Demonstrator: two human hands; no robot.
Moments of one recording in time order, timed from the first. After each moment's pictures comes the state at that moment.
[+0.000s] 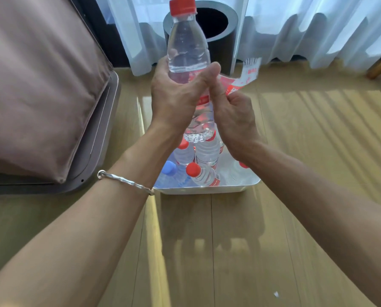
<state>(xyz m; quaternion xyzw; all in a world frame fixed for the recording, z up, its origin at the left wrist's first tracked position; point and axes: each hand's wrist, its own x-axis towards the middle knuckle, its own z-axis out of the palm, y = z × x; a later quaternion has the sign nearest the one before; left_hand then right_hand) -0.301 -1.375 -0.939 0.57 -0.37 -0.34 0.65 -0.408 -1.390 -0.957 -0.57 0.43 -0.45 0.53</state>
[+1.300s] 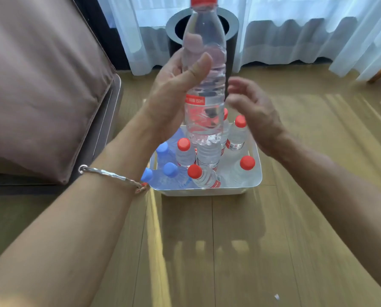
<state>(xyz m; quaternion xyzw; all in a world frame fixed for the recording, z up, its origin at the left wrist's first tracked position) -0.287 -1.369 -0.915 0.40 -0.43 -0.55 0.59 -0.450 -1.423 -0.969 -0.64 0.41 -0.36 0.53</state>
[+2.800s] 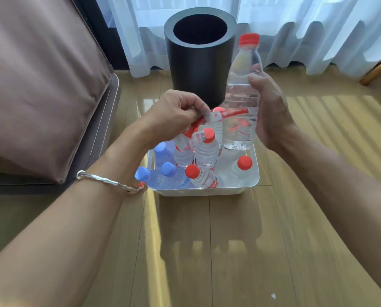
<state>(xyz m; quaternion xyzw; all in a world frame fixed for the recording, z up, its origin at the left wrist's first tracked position) -0.278 -1.358 -0.931 0.64 -0.57 -0.39 0.33 -0.457 -1.435 -0.961 -0.53 0.37 -0.44 0.63</state>
